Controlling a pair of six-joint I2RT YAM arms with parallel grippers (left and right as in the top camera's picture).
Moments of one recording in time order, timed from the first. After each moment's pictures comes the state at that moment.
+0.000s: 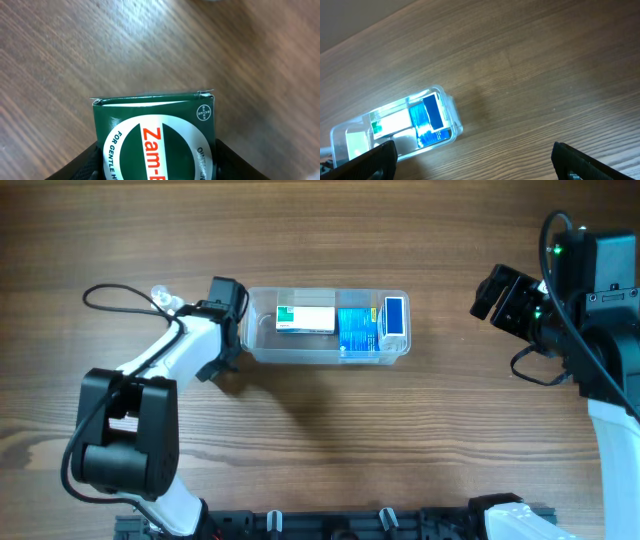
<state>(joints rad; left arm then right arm) -0.20 1.82 1.04 -0.70 -0.35 -0.93 0.13 1.29 1.69 -1.35 0.13 0.51</state>
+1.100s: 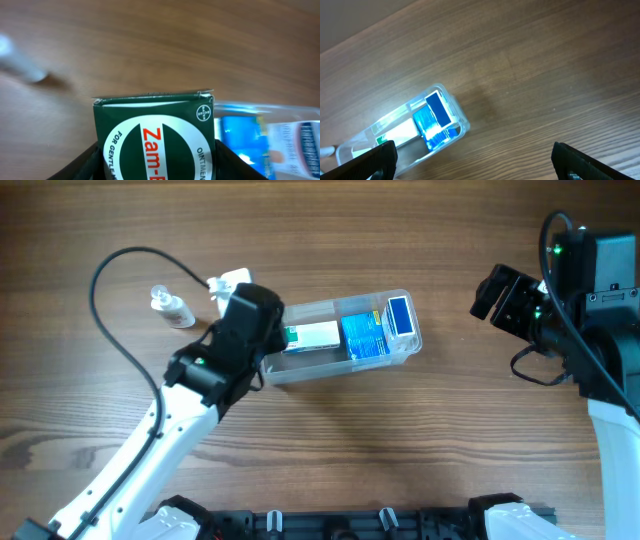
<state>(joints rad) -0.50 1.31 1.03 -0.56 -0.28 -0.64 0.13 1.29 1.69 -1.35 0.13 0.51</state>
